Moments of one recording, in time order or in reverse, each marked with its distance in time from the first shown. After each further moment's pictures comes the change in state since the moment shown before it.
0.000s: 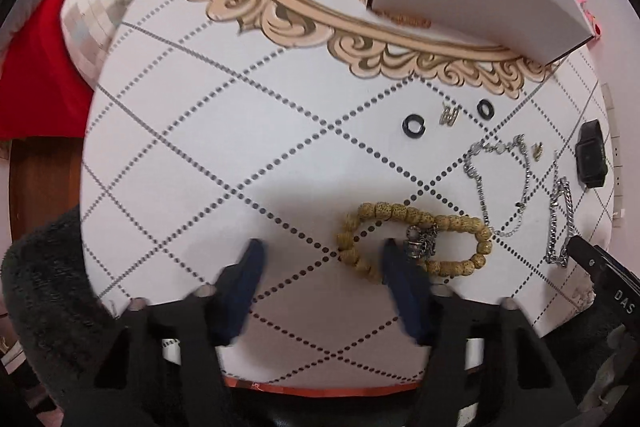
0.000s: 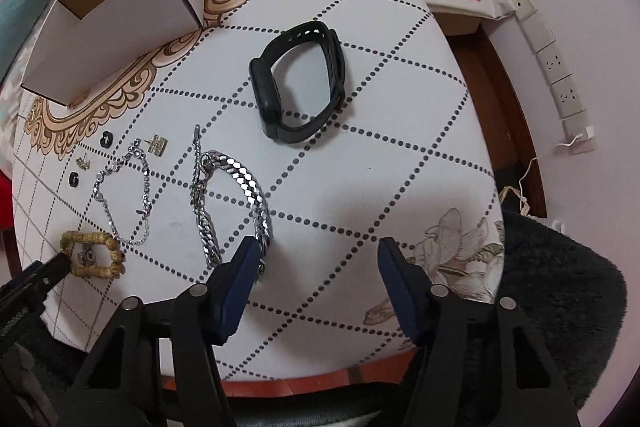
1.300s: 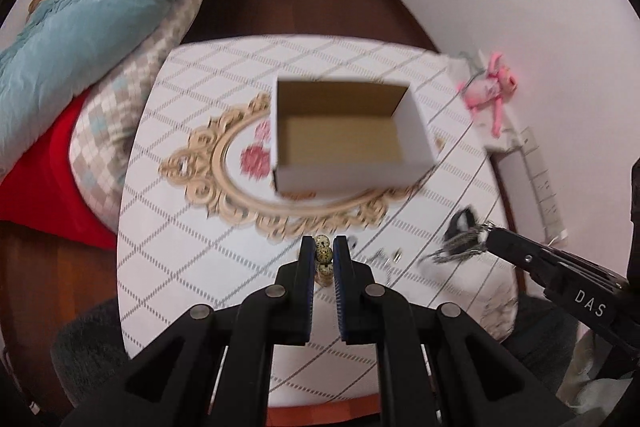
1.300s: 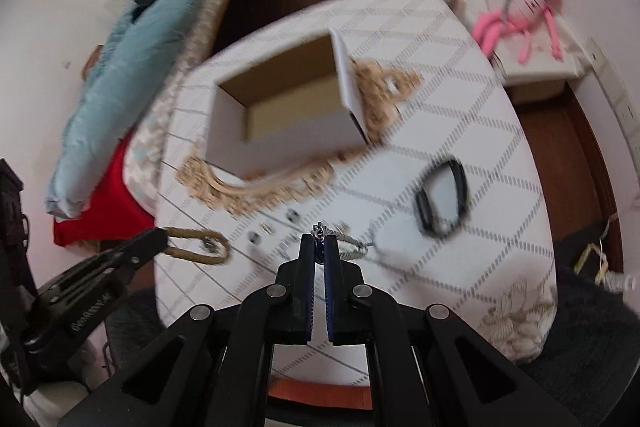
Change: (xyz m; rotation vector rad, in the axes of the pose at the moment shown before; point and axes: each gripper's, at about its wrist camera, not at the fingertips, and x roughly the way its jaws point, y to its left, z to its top) left arm -0.148 -0.044 0.050 0.120 -0.327 -0.168; right arm -0.125 0.036 0.044 -0.085 -0.213 0.434
